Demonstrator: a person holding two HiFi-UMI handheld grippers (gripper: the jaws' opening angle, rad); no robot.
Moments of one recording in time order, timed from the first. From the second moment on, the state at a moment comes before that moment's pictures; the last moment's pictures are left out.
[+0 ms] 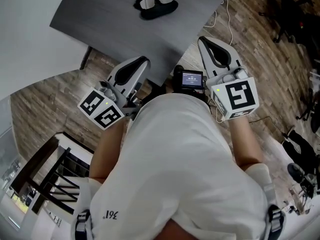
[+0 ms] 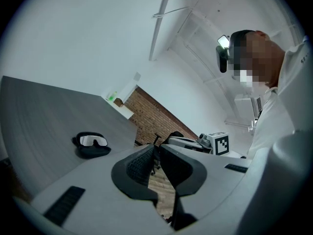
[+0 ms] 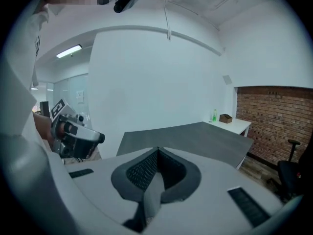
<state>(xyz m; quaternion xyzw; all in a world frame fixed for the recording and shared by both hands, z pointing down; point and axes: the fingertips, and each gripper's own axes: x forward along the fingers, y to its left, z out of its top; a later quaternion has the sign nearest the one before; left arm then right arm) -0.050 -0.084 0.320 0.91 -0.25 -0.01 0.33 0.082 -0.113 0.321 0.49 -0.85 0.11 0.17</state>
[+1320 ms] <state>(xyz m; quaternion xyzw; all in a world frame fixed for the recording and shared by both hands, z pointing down) -0.055 -0.082 0.303 0.92 -0.25 -0.02 0.31 0.076 -0.109 0.298 0.48 -0.86 0.10 0.17</state>
